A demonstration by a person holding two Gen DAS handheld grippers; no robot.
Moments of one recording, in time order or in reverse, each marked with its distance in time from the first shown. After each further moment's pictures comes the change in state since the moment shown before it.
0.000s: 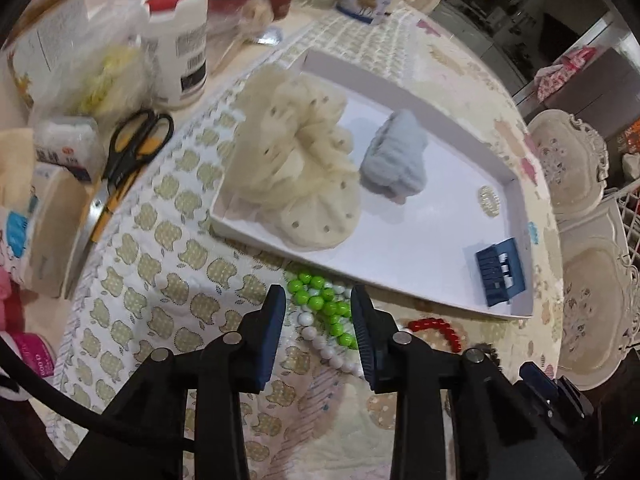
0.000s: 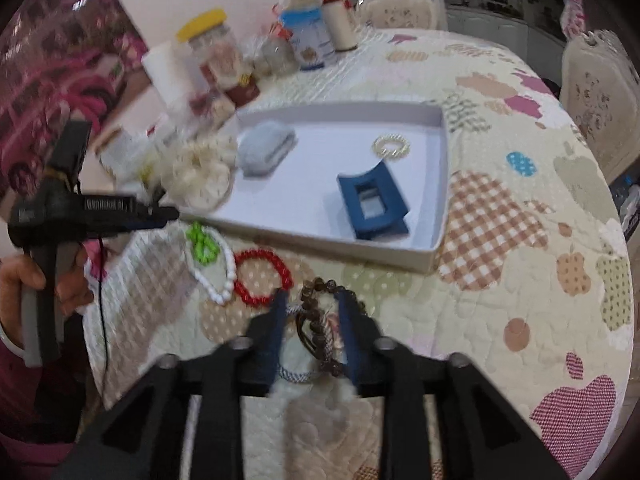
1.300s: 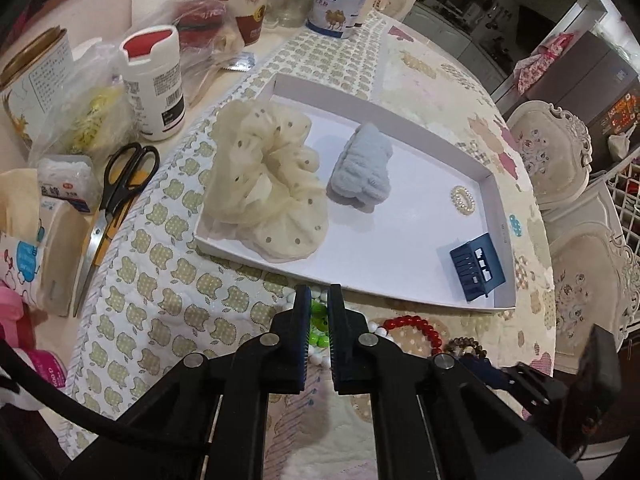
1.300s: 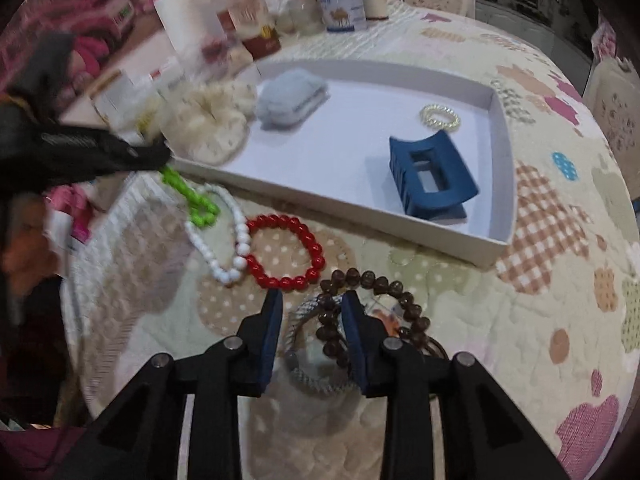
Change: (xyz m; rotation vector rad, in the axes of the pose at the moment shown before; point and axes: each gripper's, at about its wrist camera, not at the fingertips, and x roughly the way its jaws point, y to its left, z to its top) left arm -0.026 -0.019 0.000 0.084 -0.061 -0.029; right arm 0.049 0.031 -0.001 -0.084 0.113 -0.038
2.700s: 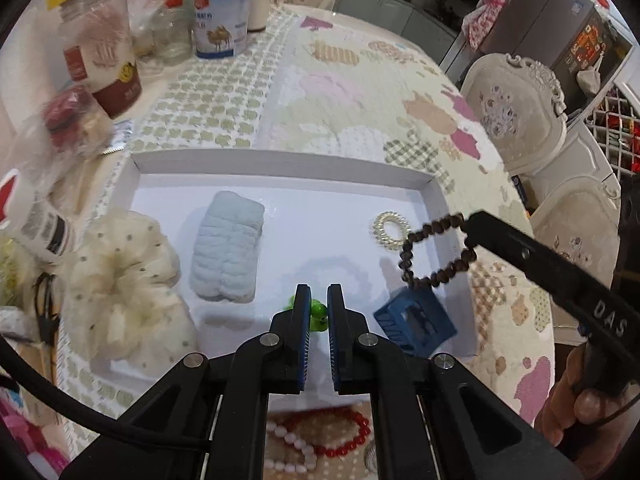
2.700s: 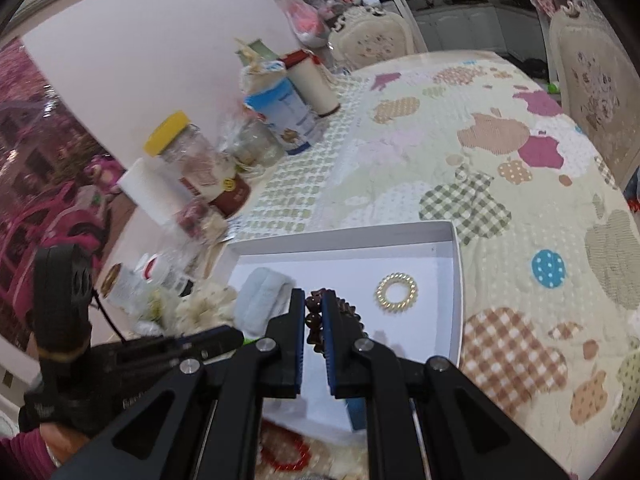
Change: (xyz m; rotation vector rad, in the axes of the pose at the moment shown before) left arm 0.053 -0.109 0.062 0.232 0.038 -0.024; right arm -0.042 -0.096 0.129 0.317 -0.282 0.156
